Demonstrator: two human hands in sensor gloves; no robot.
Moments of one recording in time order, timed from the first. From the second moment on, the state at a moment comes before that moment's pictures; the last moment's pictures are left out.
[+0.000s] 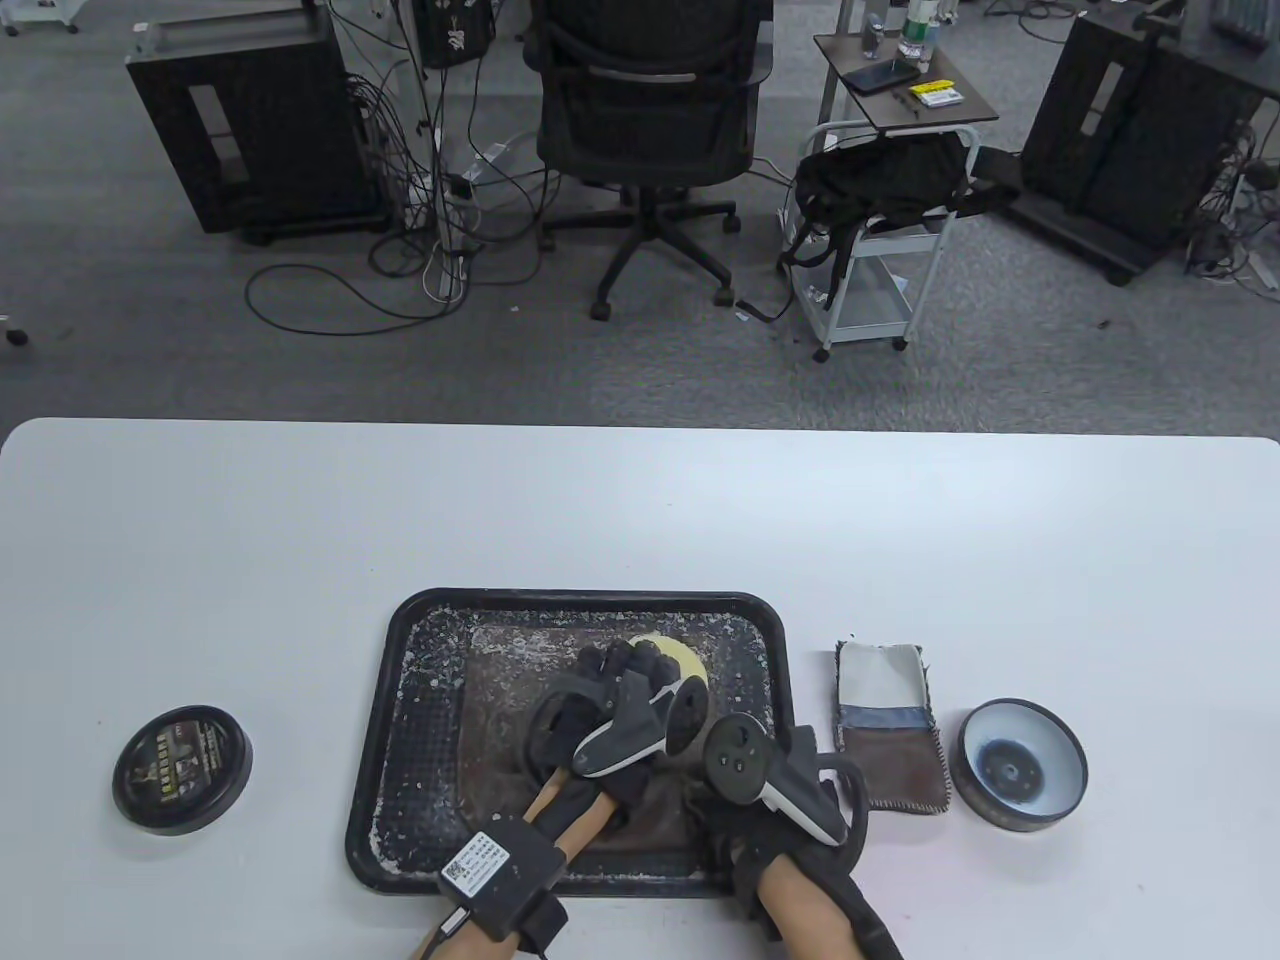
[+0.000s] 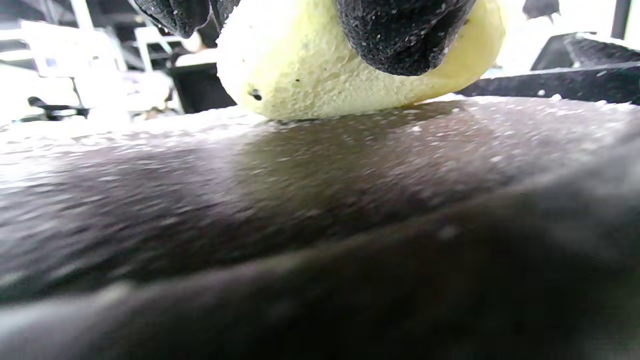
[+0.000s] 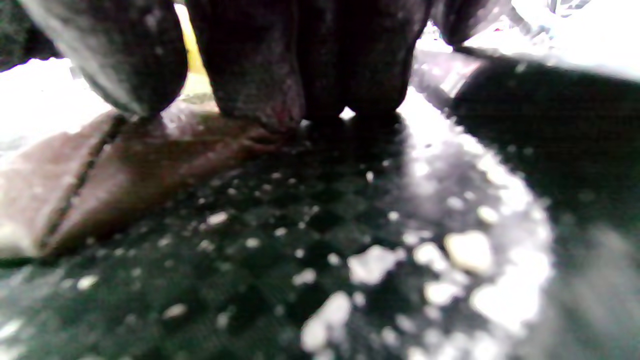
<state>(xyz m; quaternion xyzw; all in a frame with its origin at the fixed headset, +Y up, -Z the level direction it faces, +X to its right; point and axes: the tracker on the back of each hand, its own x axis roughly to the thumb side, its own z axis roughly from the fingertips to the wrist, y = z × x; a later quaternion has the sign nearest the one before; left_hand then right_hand) -0.023 -0.757 -0.379 0.01 -0.11 -0.06 0.99 0.117 -0.758 -0.332 0.08 0.06 0.99 0.09</state>
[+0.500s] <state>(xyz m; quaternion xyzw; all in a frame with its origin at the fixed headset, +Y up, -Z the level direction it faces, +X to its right) -0.071 -0.762 -0.383 -0.04 0.01 -0.09 1.00 0.117 -0.759 -0.330 0.07 0.07 0.99 0.09</state>
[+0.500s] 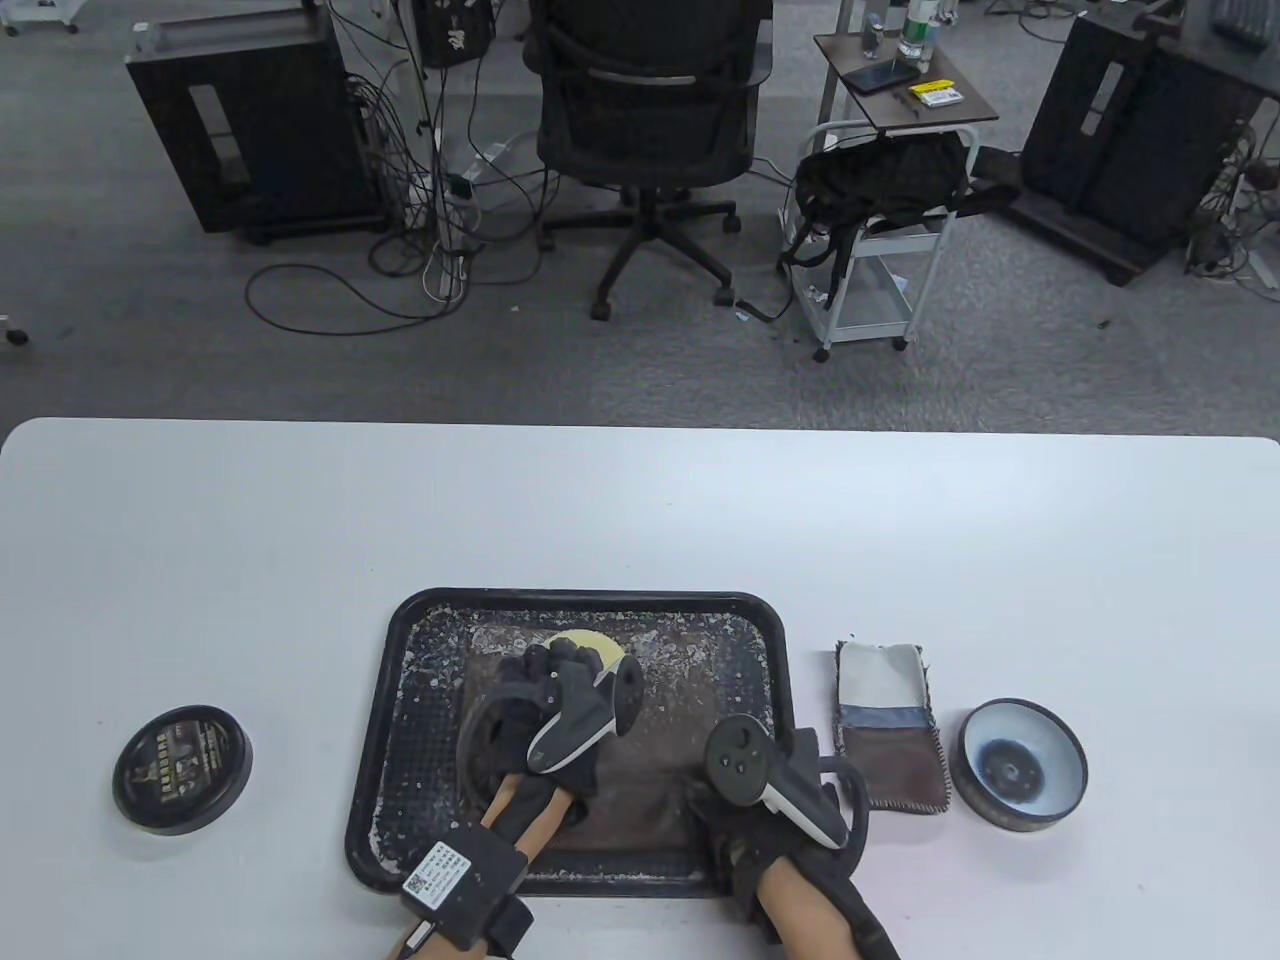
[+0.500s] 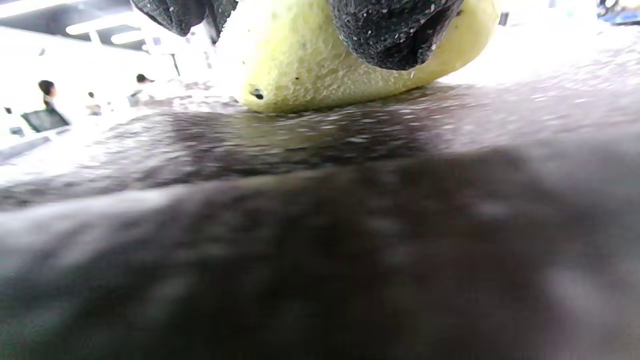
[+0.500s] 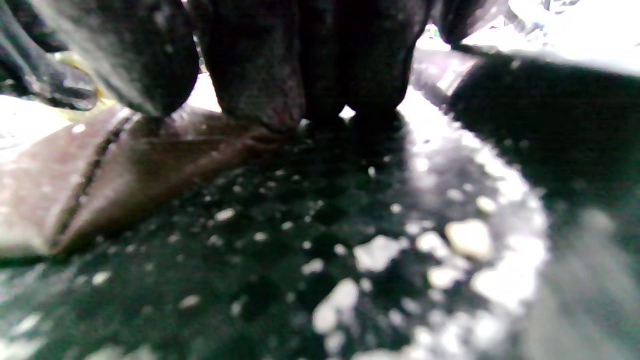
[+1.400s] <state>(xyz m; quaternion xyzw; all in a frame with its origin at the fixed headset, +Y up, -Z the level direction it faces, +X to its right) -0.133 -0.754 -0.391 -0.11 0.19 -0.14 0.97 0.121 -0.760 -0.327 0.07 0.08 0.99 0.11</state>
